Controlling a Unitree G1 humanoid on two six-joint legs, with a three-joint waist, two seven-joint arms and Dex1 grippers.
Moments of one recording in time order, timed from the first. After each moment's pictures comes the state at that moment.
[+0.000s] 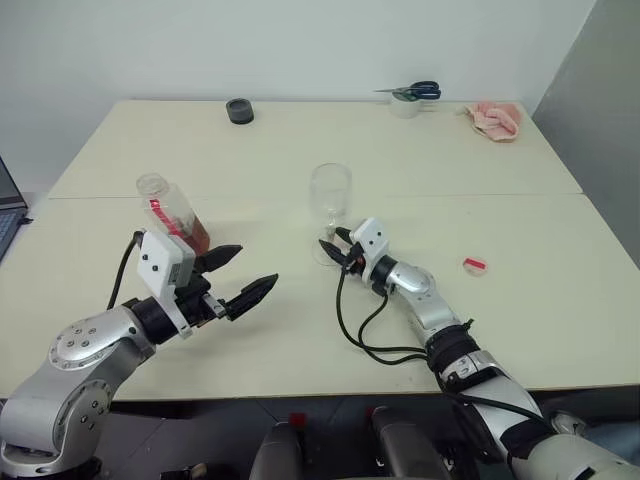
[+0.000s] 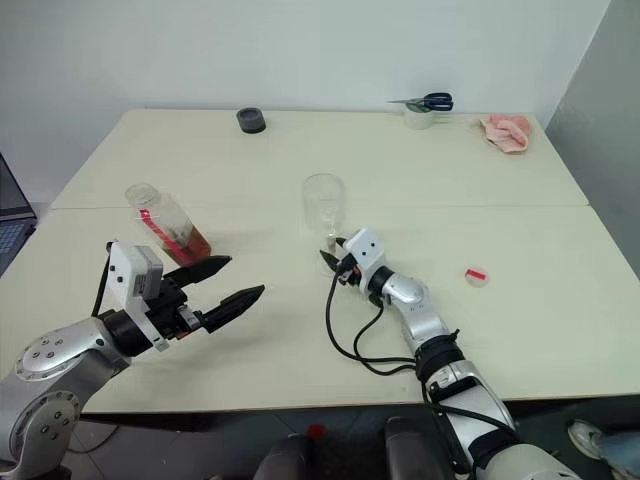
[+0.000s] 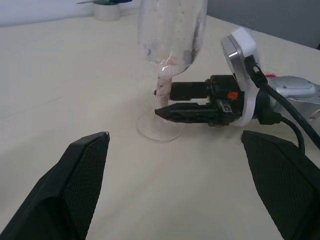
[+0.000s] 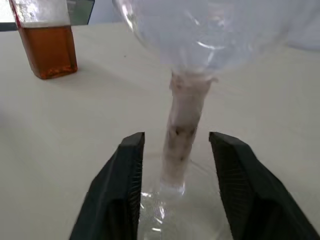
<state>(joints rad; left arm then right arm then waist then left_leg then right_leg) 0.02 0.68 0.34 -0.58 -0.70 0.65 -0.64 -0.70 -0.03 0.19 0.75 0.05 -0.27 0.54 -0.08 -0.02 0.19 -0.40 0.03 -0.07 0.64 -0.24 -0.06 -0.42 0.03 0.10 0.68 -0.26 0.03</state>
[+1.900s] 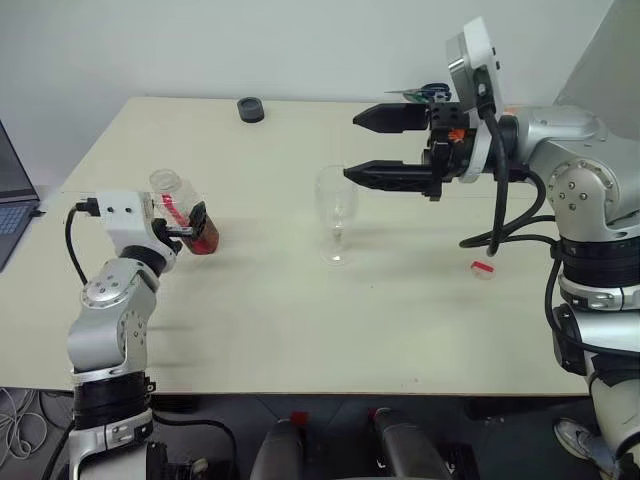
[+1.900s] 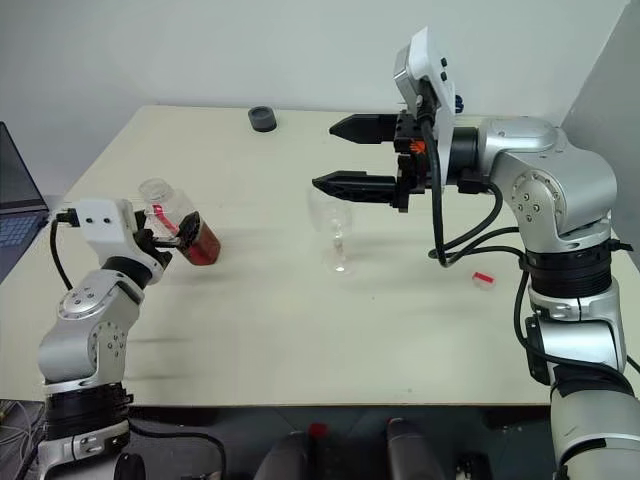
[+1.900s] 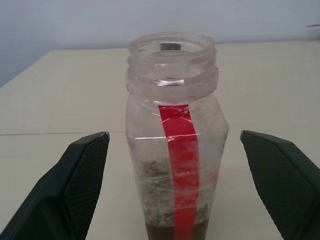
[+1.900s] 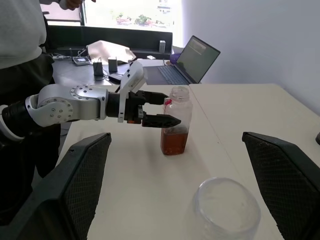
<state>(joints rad) -0.36 0.49 0.35 -0.04 -0.31 0.45 -0.25 -1.09 -0.57 0.06 -0.05 0.60 0.82 1.06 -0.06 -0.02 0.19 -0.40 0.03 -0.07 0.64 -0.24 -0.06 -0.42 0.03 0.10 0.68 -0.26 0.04</state>
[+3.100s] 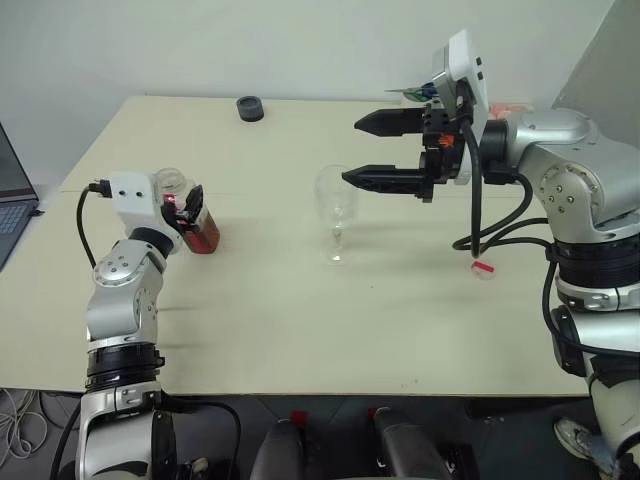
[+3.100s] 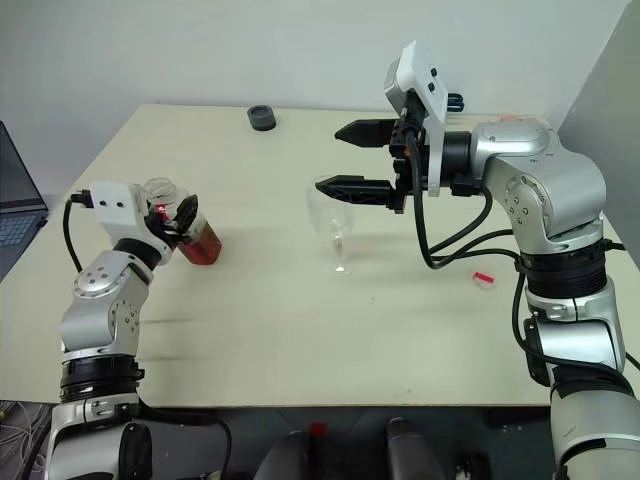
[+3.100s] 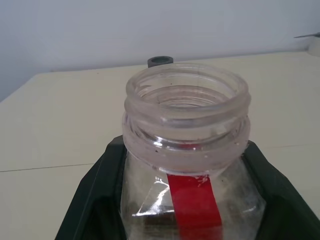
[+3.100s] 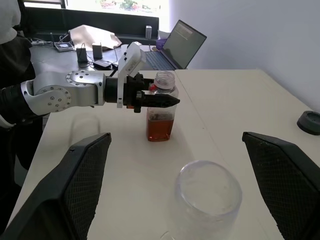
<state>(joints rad) -0.49 0.50 0.31 0.19 -0.26 0.27 -0.31 -1.09 -0.57 0.10 -0.04 0.53 0.80 1.03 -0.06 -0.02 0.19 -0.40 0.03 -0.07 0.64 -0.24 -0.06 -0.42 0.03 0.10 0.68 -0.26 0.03</state>
